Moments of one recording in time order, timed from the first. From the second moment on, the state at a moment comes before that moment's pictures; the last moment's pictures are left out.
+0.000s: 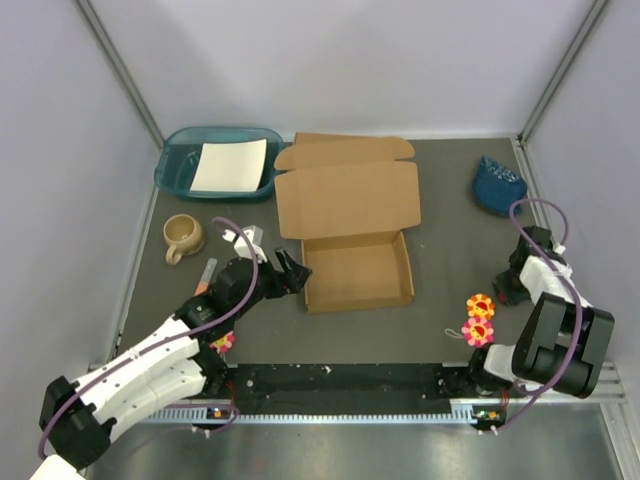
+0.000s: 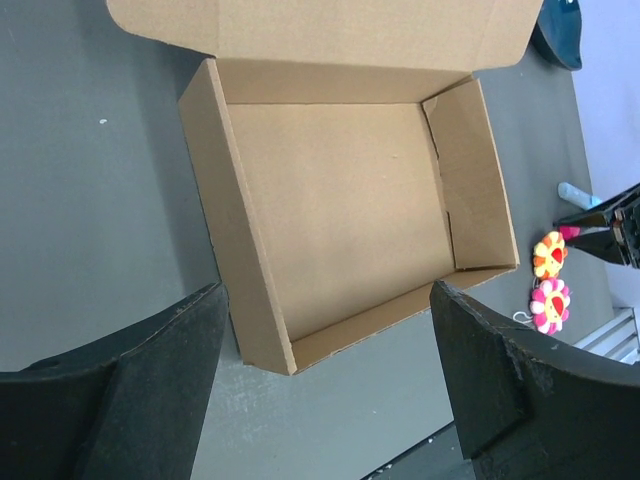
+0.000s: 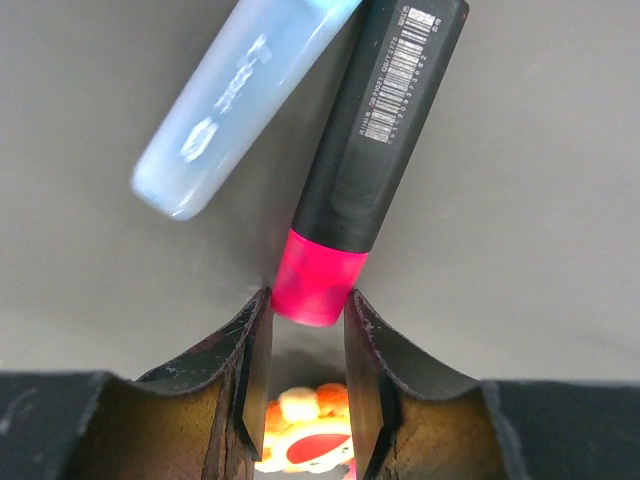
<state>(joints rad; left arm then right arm) -0.74 0.73 0.47 -0.14 -0.16 -0.80 -0.40 1.29 0.64 -0.60 0.24 0.76</state>
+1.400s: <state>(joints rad) -0.76 0.79 0.47 -0.09 -0.17 -0.79 0.05 1.47 0.91 -0.64 0.28 0.80</state>
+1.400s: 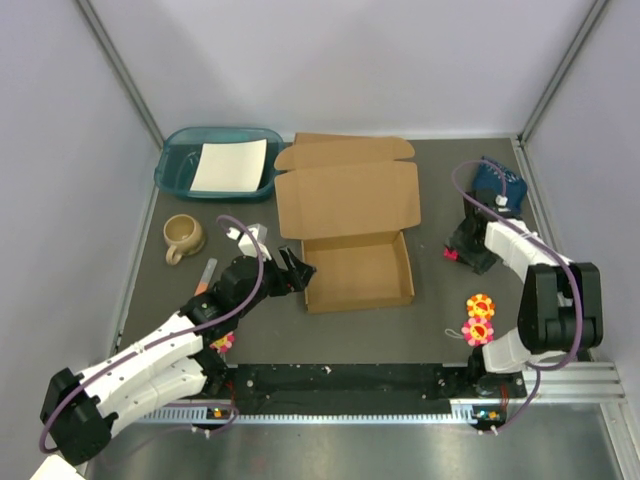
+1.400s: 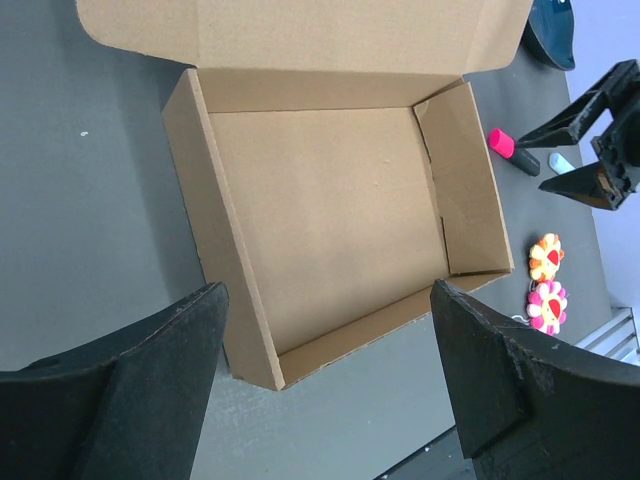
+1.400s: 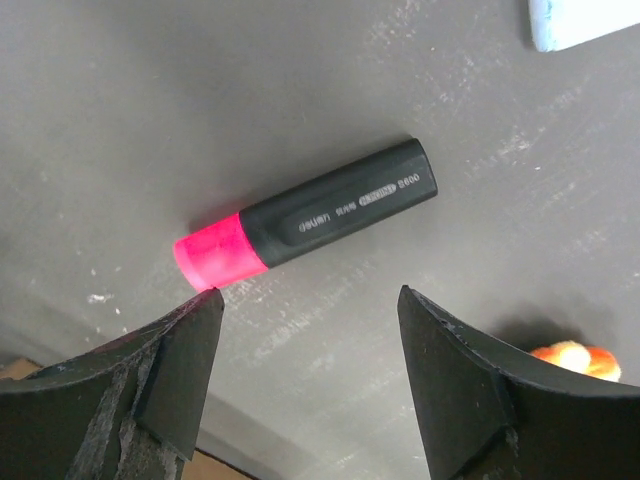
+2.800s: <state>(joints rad) -0.76 0.79 0.43 -0.07 -0.19 -0.76 0.09 1.50 1.02 -0.39 0.20 0.25</state>
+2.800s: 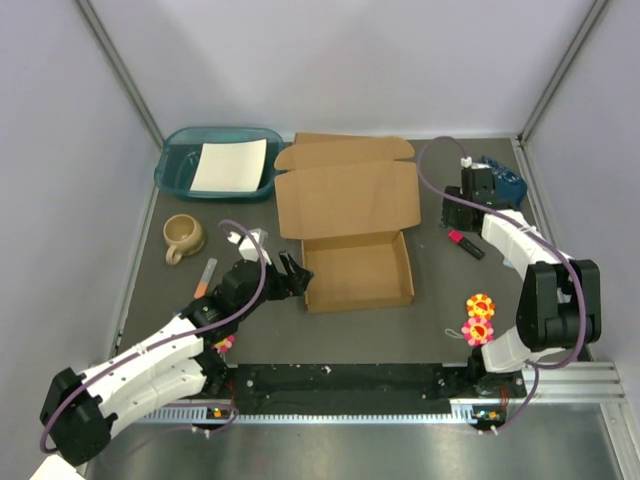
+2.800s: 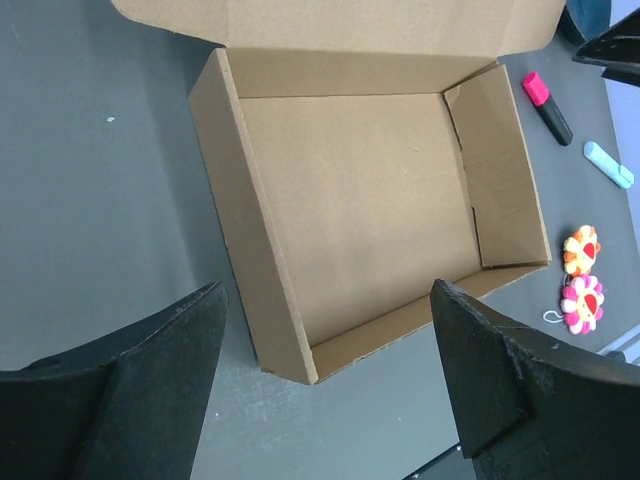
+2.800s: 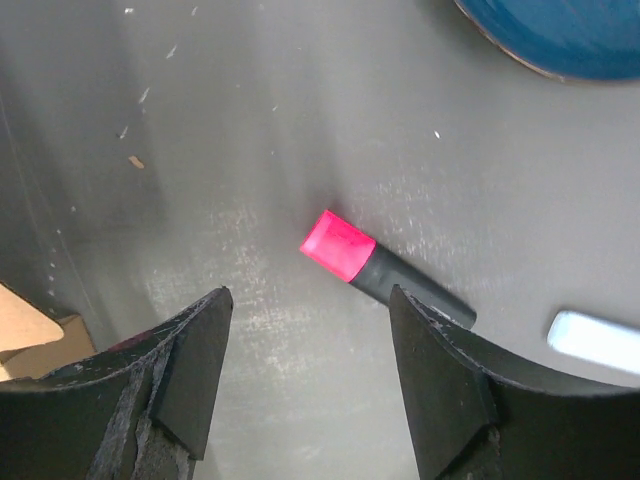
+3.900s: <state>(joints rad) -0.76 0.69 0.42 -0.09 -0.20 -0.75 0.03 1.70 0.99 -0.38 0.13 0.07</state>
